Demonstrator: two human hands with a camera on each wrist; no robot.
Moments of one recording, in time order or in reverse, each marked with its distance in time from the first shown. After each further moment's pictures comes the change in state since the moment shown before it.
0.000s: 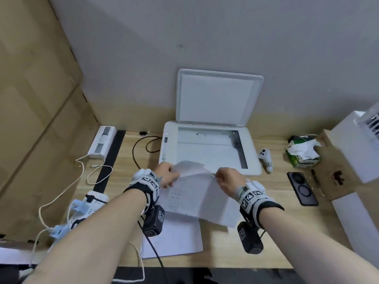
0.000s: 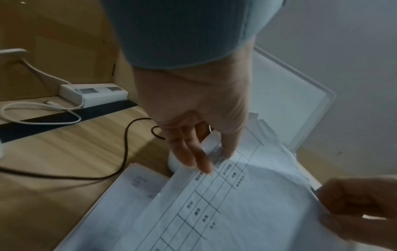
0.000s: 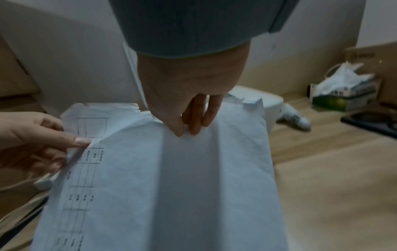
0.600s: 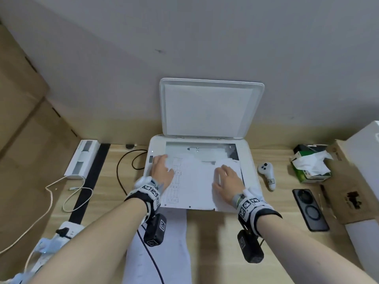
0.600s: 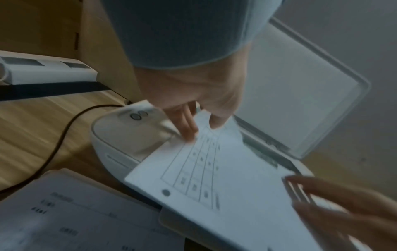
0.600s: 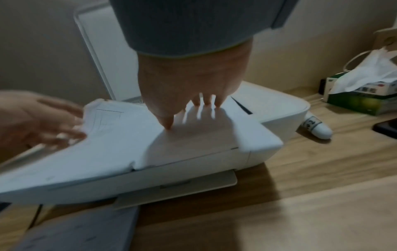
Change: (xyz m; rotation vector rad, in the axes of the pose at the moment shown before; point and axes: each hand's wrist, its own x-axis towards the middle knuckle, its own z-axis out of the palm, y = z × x) left_hand 0.117 0.044 0.017 0.015 0.342 0.010; right_hand 0.117 0.052 -0.004 -0.108 -0.035 -0.065
